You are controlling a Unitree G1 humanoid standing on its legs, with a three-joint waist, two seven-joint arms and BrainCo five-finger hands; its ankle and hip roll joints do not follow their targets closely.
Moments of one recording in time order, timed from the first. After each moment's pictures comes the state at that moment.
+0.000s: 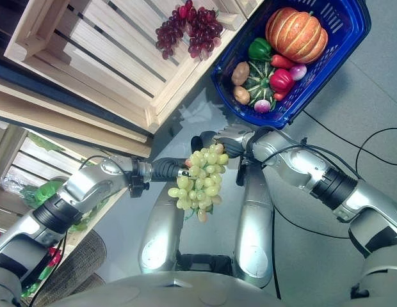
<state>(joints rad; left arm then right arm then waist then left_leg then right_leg) -0.44 0.70 -0.59 -0.06 -0.73 0.51 -0.66 -0.71 -0.84 0.85 -0.01 -0.43 0.03 0.34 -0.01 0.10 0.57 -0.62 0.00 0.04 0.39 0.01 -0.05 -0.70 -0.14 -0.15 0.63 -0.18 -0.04</state>
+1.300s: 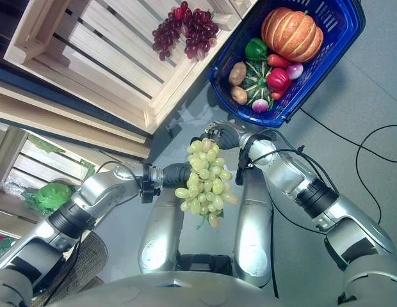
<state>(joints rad) -0.41 0.61 -0.59 -0.06 -0.74 0.52 -0.66 -0.58 -0.68 0.70 0.03 -0.06 0.17 0.18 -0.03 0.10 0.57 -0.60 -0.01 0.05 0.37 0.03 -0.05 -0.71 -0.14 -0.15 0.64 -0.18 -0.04</state>
